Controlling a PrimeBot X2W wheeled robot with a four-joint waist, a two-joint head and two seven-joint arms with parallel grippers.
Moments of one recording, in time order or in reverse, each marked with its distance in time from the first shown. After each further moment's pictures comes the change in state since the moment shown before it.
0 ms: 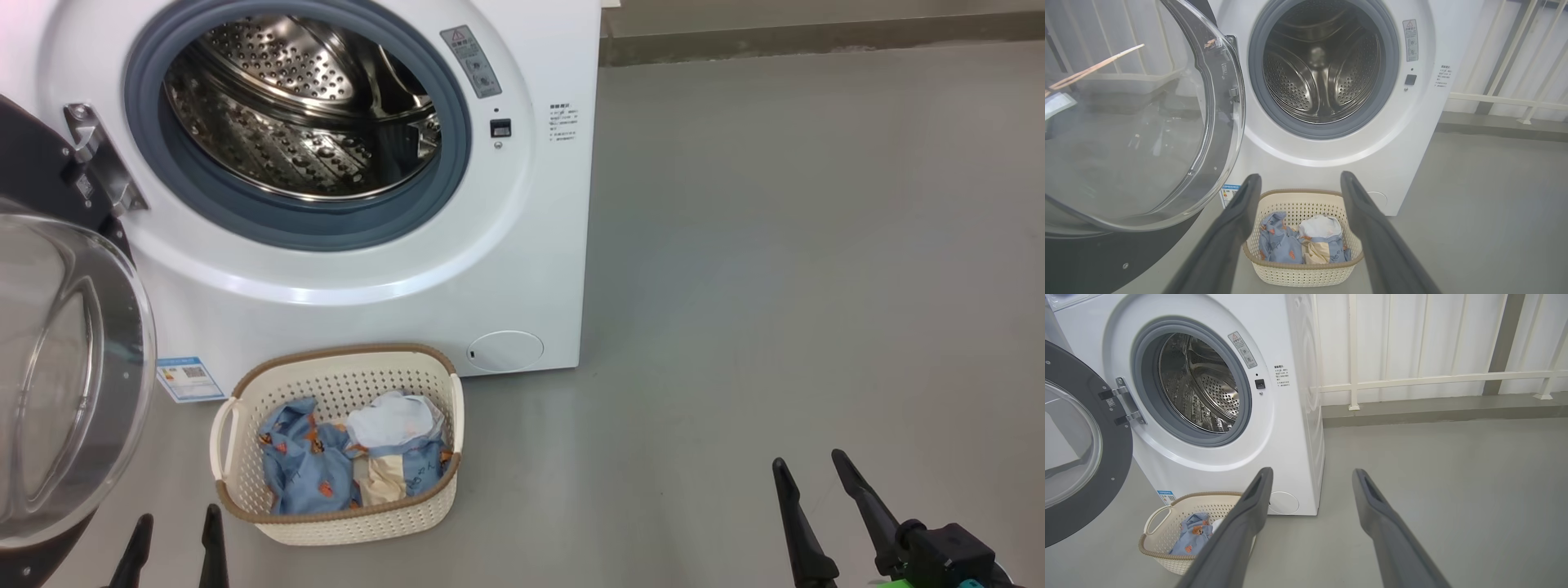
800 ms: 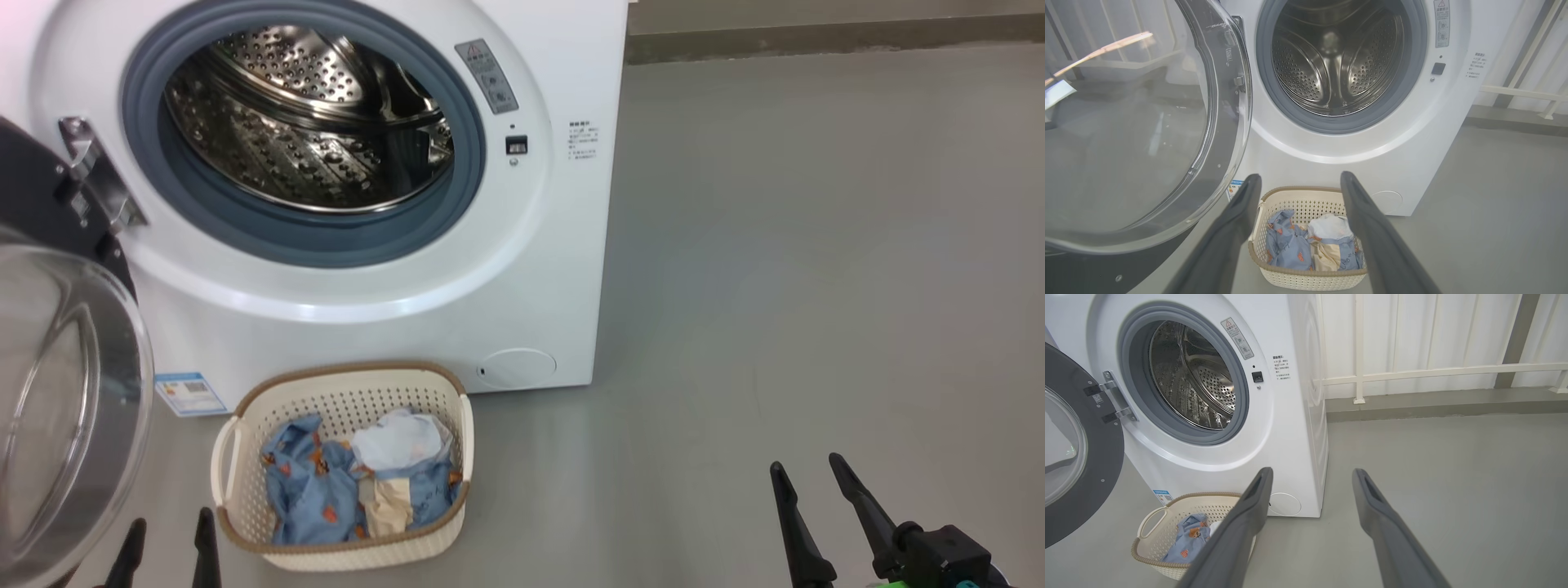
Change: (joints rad) left arm -0.014 0.003 0.011 0.049 0.000 -0.011 0.000; right arm 0.000 0.000 0.002 0.014 0.000 0.000 0.000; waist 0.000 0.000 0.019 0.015
